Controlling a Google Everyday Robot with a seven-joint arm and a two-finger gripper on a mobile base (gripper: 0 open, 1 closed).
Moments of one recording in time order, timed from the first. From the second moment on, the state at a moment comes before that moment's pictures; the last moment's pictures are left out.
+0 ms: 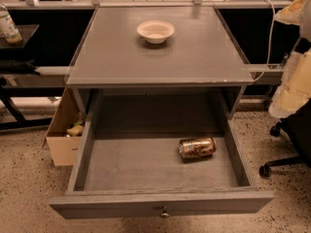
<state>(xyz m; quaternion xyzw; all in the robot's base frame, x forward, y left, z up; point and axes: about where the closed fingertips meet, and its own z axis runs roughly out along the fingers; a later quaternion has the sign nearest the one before) 0.430 -0.199 1.028 -0.60 0.76 -0.09 0.22</state>
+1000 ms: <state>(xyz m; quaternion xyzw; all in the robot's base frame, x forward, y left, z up) 0.438 -0.184 0.891 -0.67 0.72 -0.04 0.18</state>
